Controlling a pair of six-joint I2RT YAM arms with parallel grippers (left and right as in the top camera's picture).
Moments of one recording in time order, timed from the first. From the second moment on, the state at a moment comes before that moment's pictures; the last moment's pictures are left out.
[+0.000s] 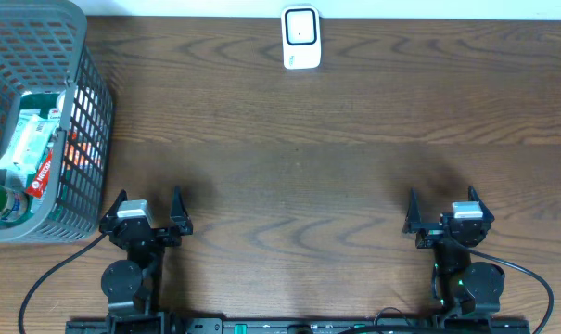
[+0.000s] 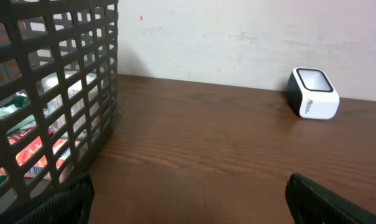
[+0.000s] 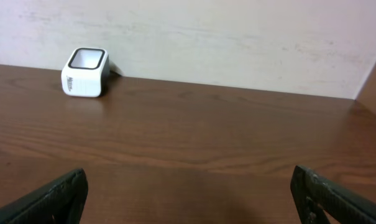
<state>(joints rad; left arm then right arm) 0.09 0.01 0.02 -0.11 0.05 -0.08 0.01 0.01 0.01 -0.07 -0.01 -0.07</state>
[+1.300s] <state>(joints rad) 0.09 0.21 0.50 -0.44 0.18 -0.20 0.01 0.01 0.01 -0.07 -0.01 -0.07</state>
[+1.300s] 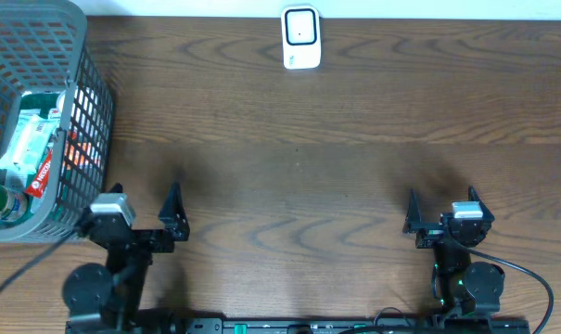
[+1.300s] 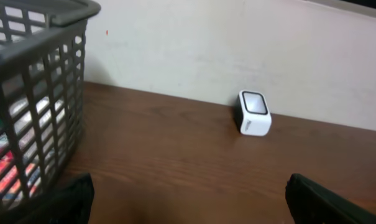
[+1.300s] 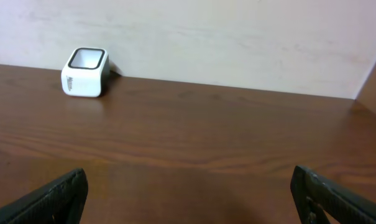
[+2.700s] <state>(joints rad) 0.09 1.44 1.82 -1.31 0.19 -0.10 0.01 0.01 0.01 -0.07 -0.01 -0.07</state>
